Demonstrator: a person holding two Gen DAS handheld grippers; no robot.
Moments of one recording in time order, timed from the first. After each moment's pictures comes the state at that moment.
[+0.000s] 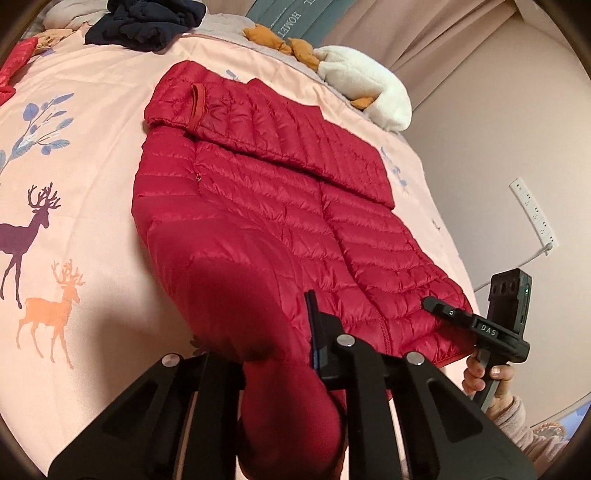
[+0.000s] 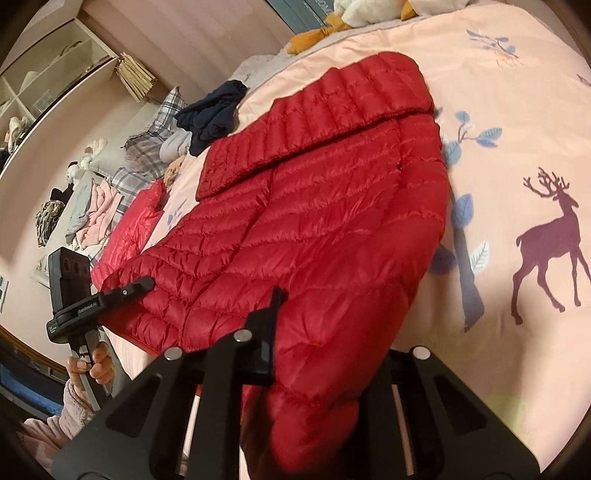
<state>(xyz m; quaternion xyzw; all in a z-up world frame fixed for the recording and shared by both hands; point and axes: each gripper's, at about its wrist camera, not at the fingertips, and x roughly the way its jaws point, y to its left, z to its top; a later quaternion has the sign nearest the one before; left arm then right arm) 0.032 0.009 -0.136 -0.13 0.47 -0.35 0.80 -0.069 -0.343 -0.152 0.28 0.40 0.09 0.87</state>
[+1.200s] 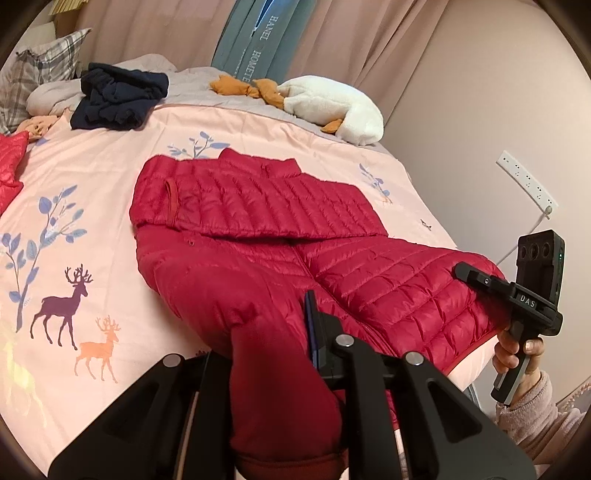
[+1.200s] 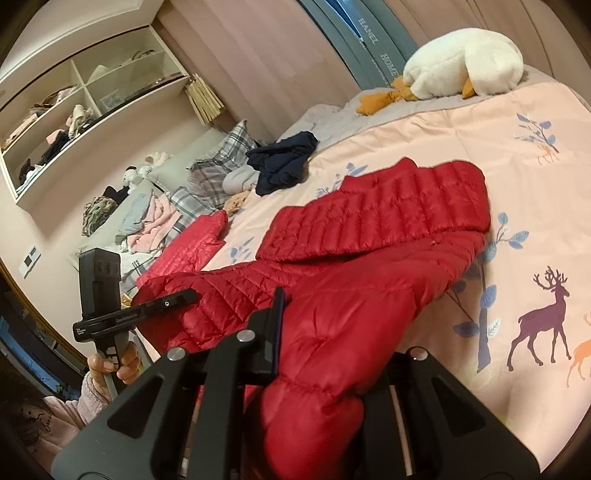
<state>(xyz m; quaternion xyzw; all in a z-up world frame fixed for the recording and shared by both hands) 0.009 -0.004 -0.054 -0.04 0.39 -0.36 0.85 -0.085 -0.344 -0.053 0.24 0.29 0.17 0.91</state>
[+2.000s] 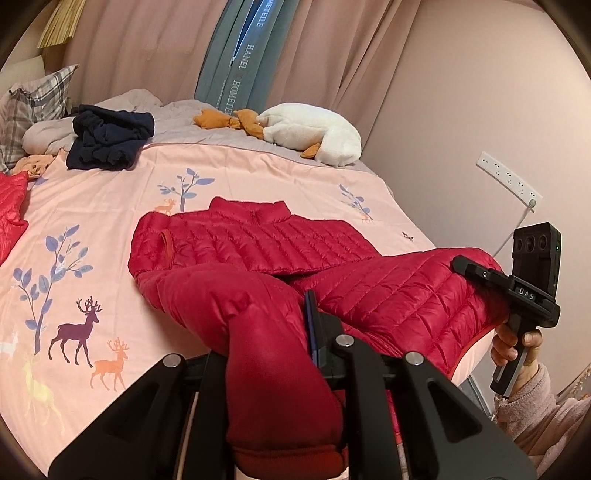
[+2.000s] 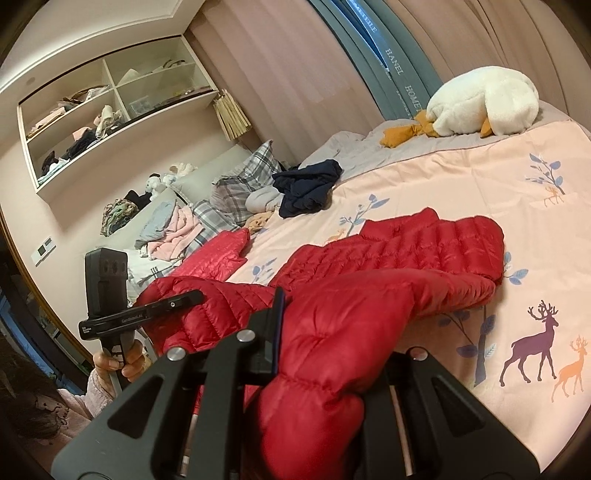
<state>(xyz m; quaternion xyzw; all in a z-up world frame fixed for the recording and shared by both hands) -0.016 0.007 -0.012 -0.03 0.34 -0.38 0.86 -0.117 -0.343 -0.008 0.22 0.24 0.20 0.92</state>
